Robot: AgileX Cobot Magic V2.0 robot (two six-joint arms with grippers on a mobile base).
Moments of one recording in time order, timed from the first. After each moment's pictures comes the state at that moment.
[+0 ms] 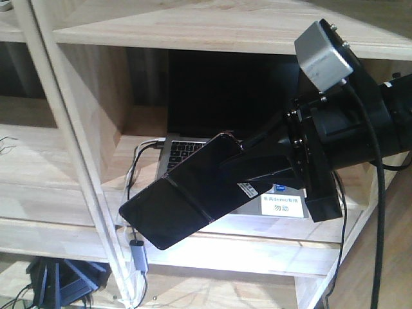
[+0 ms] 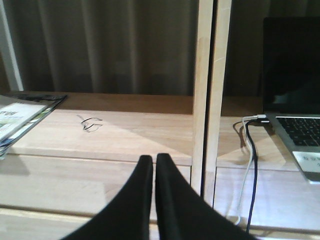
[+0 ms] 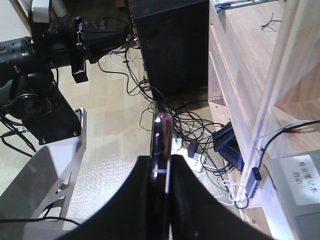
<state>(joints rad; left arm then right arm) 0.04 -0.01 0.03 -0.03 0.18 0.15 0.27 1.30 -1.19 1.04 1.23 -1.20</state>
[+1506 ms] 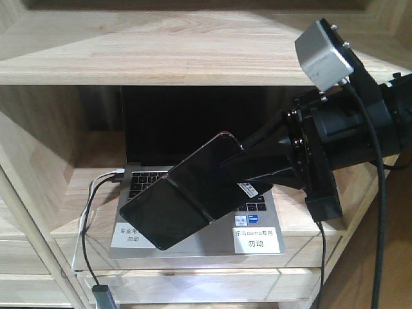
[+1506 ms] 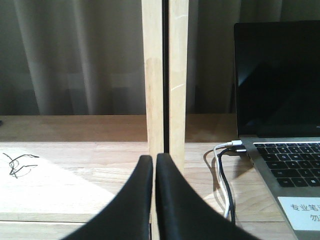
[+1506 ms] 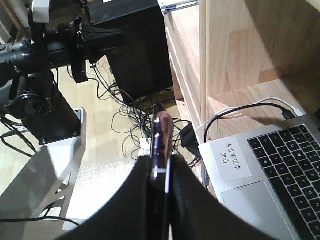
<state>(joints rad) 0.04 -0.01 0.03 -0.03 0.18 0.15 0.27 1.30 -1.19 1.04 1.23 -1.20</state>
